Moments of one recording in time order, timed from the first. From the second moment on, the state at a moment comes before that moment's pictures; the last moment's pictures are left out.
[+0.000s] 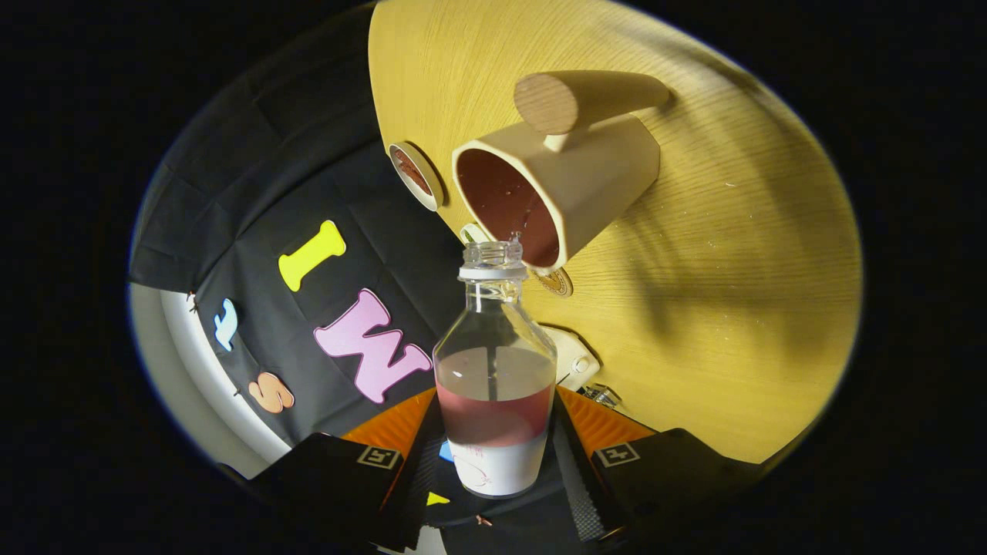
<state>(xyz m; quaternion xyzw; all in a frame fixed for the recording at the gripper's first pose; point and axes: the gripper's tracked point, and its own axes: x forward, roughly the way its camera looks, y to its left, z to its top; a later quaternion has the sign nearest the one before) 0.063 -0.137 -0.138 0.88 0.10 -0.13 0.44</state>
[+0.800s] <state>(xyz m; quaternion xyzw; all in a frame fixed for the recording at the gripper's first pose) 0.063 -0.158 -0.124 0.92 0.08 -0.14 0.36</state>
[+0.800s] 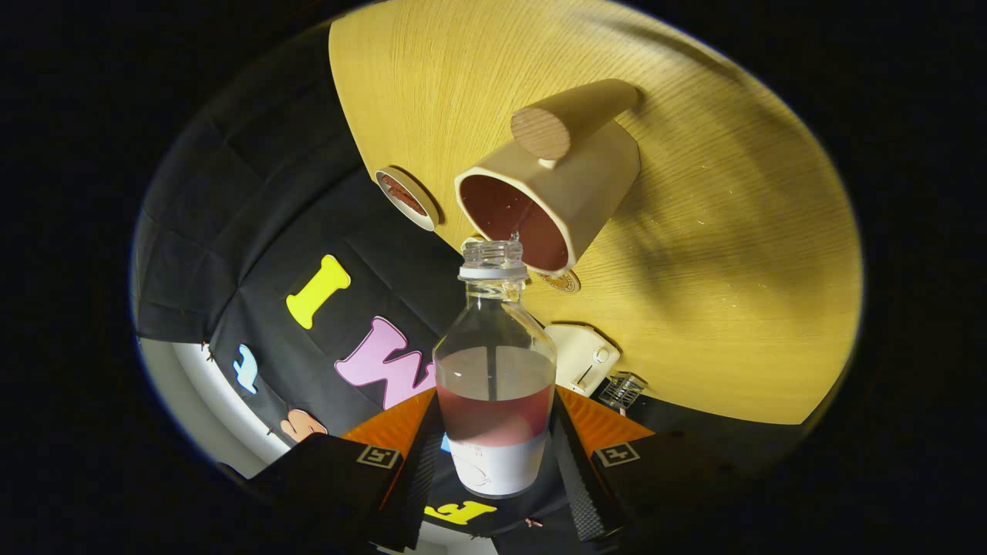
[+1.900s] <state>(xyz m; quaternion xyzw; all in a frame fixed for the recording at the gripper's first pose) 0.083 -0.173 -0.102 0.93 0.09 -0.17 0.33</state>
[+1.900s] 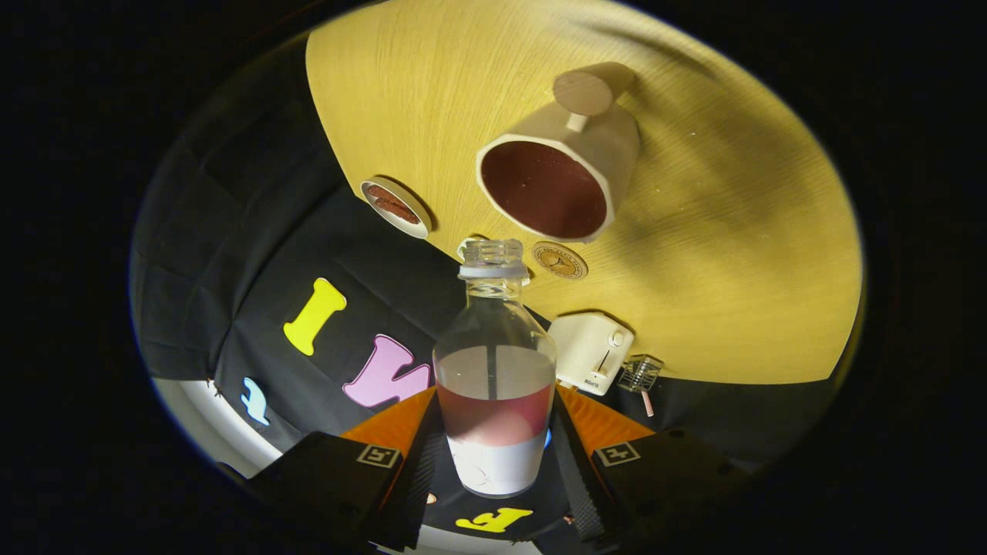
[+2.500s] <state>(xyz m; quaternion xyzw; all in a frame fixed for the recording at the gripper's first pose) 0.064 -0.129 -0.116 0.84 0.11 -0.11 0.53</state>
